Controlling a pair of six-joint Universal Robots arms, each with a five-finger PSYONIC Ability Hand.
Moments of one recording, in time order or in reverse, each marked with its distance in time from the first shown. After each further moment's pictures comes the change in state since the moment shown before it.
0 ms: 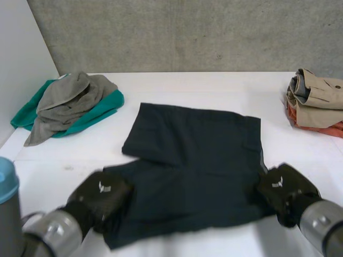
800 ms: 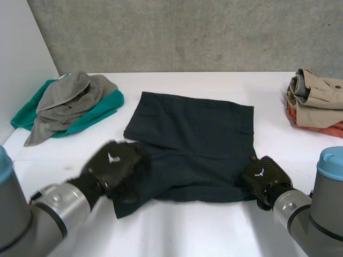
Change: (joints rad) left arm 0.100 -0.071 0.006 0.310 0.237 -0.119; right arm 0.015 0.292 -0.031 -0.381 -0.023 0.074; left_hand -0.485 -0.540 -0.528 -0.550 -0.524; right_hand 0.000 0.000 0.000 0.000 0.000
